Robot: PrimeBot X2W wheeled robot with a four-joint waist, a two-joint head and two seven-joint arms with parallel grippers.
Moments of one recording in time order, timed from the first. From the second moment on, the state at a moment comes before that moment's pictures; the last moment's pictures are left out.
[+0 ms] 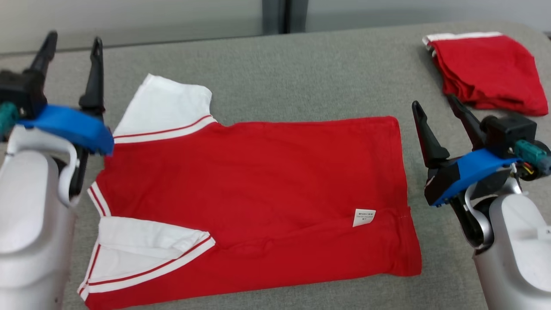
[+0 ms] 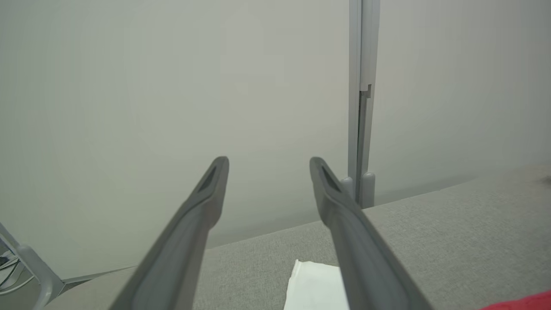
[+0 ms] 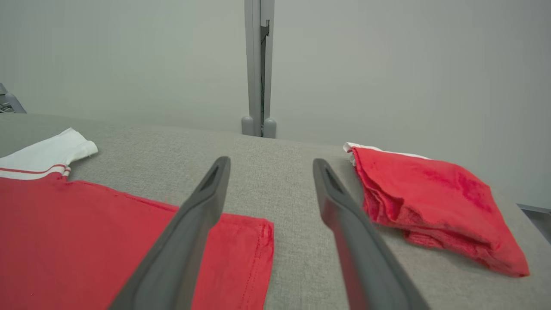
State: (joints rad) left arm -0.67 0.34 -0.14 0.46 -0.22 -0.13 -0.12; right arm -0.46 -0.18 0.07 0.25 0.18 0.13 0.04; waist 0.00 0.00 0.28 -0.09
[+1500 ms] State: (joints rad) left arm -1.09 0.48 -0.68 1.00 -0.68 -0.13 0.07; right arm -0.68 -0.17 0.25 0.41 0.29 0.13 0.10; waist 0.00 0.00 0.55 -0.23
